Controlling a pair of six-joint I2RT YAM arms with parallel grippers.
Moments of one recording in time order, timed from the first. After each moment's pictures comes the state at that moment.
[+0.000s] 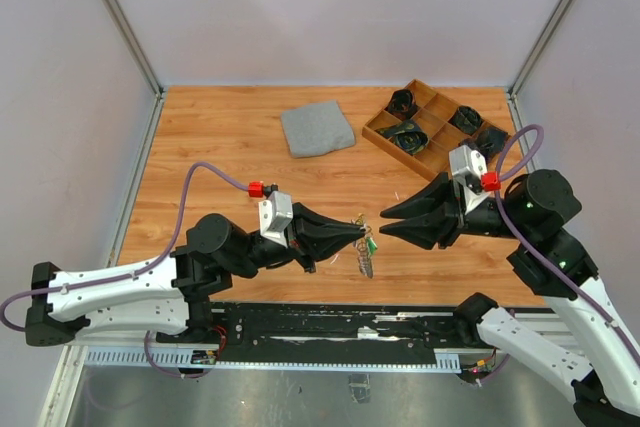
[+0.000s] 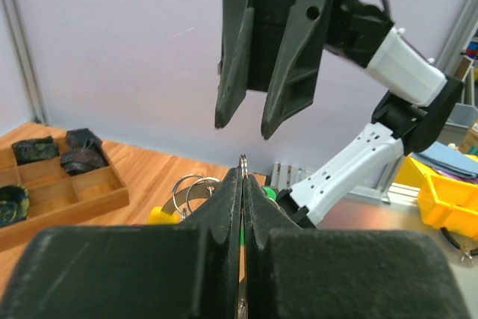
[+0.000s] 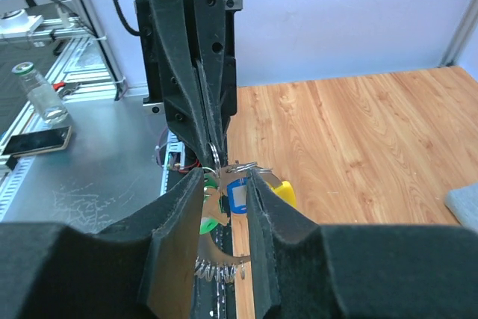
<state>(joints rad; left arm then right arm) -1.31 0.87 0.78 0.41 0.01 -0.14 0.63 0.69 1.10 -0.32 -0.85 0.13</state>
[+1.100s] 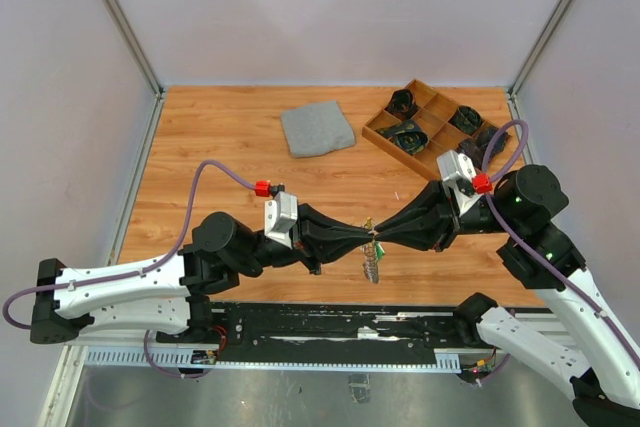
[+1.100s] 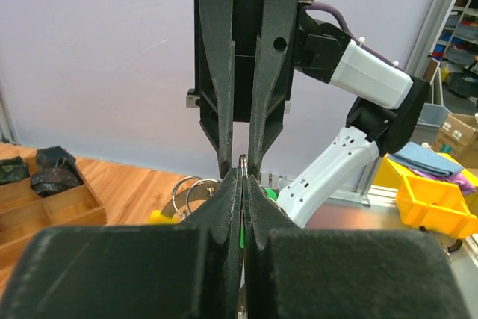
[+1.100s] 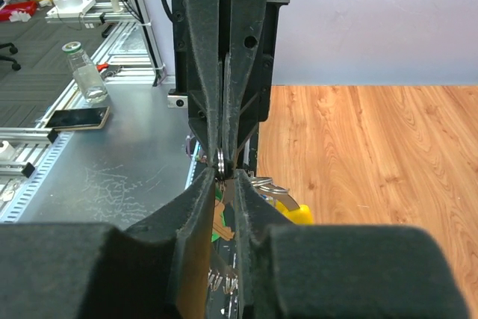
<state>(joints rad) -1.31 0.92 0.80 0.49 0.09 -0.17 0.63 0.73 1.06 -0.22 -1.01 0.15</state>
